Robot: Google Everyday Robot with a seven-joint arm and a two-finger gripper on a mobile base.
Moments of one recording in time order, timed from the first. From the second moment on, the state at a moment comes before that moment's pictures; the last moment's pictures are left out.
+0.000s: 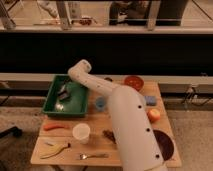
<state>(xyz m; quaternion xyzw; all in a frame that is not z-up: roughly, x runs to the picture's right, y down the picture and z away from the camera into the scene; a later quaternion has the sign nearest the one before) -0.234 -0.101 0.996 0.05 -0.20 -0.32 0.93</state>
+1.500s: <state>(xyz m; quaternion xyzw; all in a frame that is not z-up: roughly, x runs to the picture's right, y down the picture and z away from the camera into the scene) -0.187 -0.063 0.889 0.05 -0.19 -0.31 0.93</state>
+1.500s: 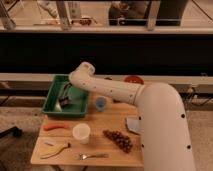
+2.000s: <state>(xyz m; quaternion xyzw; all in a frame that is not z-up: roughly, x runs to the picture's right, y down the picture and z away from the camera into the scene) -0.146 -0.056 0.860 0.04 -0.16 -0.30 0.94</state>
